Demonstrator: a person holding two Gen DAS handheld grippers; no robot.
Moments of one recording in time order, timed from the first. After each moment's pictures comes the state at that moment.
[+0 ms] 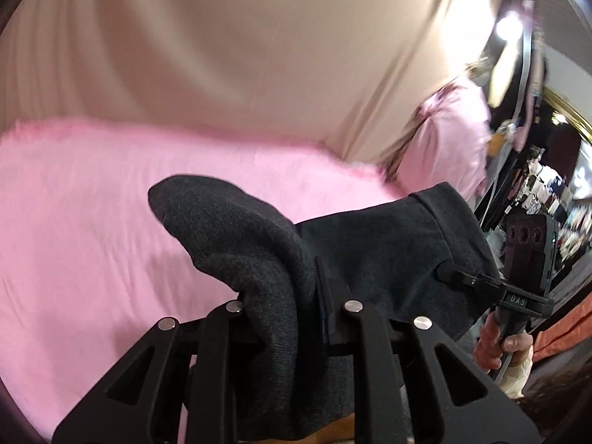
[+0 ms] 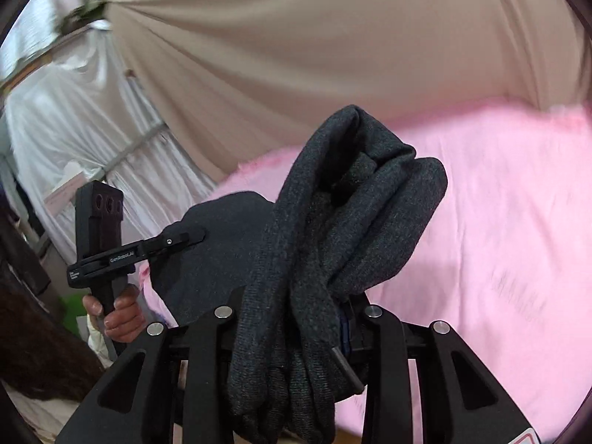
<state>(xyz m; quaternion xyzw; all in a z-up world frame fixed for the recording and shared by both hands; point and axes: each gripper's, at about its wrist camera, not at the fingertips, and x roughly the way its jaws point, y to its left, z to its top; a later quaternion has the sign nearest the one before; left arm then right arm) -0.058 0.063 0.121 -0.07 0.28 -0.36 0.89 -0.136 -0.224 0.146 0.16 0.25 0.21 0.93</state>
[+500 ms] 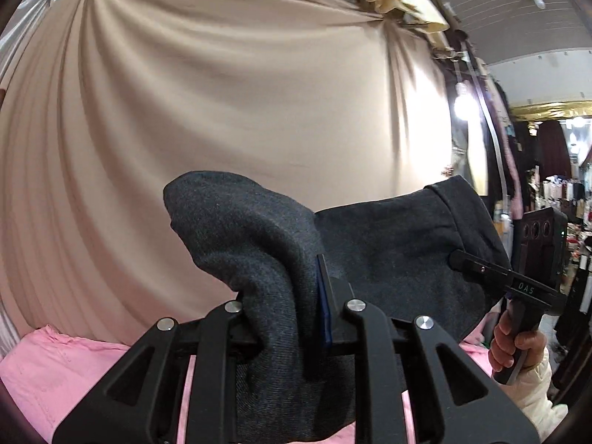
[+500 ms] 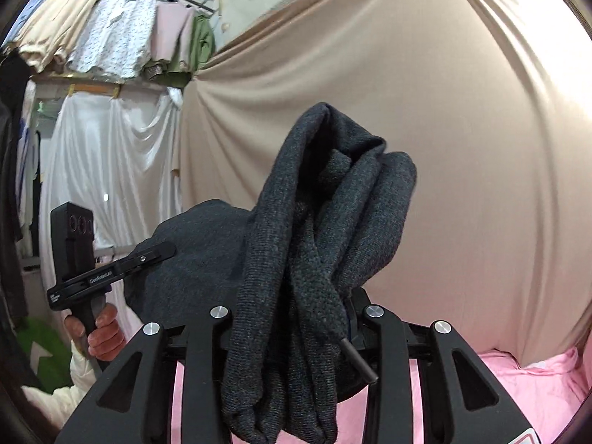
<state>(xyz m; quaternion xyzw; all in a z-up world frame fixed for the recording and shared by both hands) -0.032 0.057 0.312 -0.03 -0.01 -0.31 0.95 -0.044 -0.276 0.325 0.09 0.02 0.21 0.97</state>
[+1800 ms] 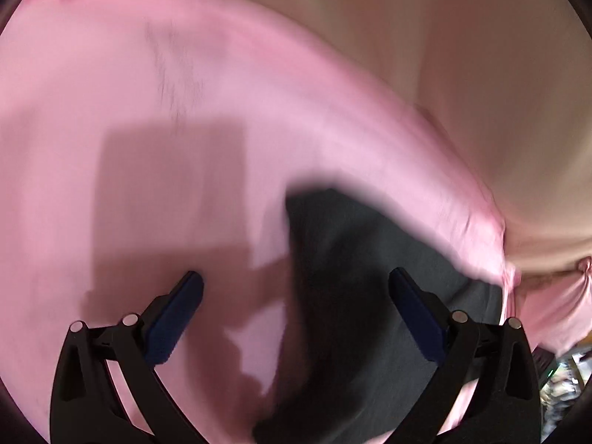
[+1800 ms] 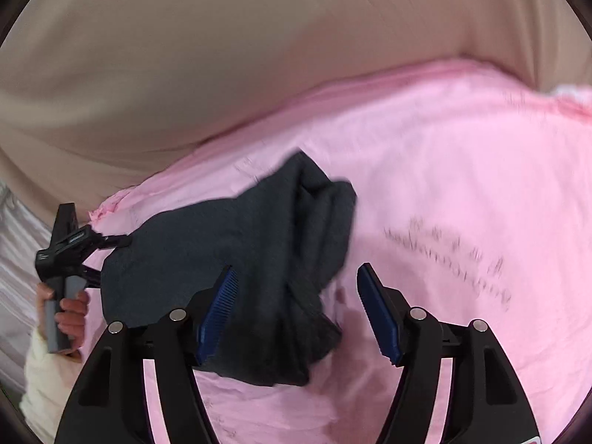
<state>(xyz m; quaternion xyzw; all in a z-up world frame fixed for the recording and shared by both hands) 0.407 0.068 -0.042 -0.22 0.53 -0.15 0.81 0.217 -0.349 -0.039 0.25 0.41 0.04 0.87</state>
